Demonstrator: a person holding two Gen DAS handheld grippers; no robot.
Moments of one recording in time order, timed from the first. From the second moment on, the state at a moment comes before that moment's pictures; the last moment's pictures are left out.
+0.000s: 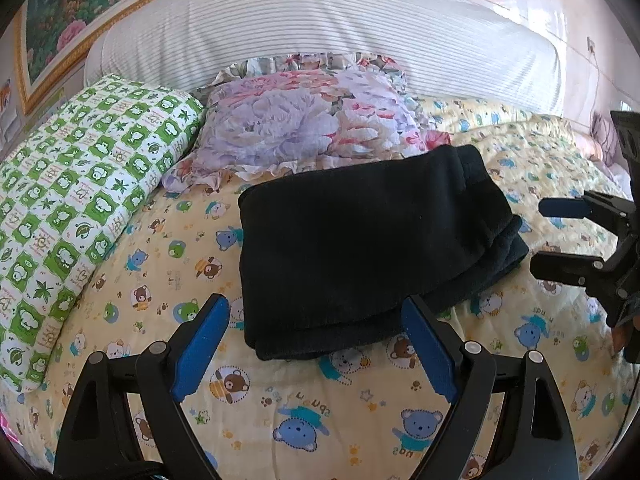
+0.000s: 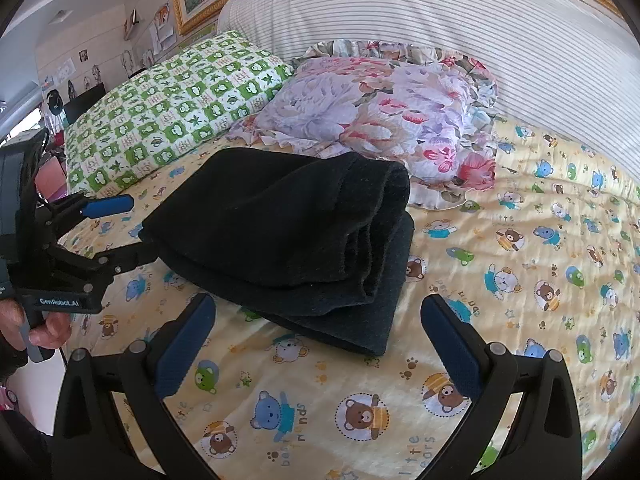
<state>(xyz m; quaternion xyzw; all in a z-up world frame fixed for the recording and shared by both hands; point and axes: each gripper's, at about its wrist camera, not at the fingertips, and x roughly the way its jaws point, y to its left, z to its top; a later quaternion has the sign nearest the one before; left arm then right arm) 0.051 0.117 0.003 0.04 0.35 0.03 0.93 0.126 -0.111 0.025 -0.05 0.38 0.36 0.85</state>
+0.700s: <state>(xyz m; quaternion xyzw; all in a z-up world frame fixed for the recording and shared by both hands) 0.060 0.110 0.023 0.05 0.34 0.03 0.94 0.127 -0.123 0.030 -0.04 0.37 0.35 0.86</state>
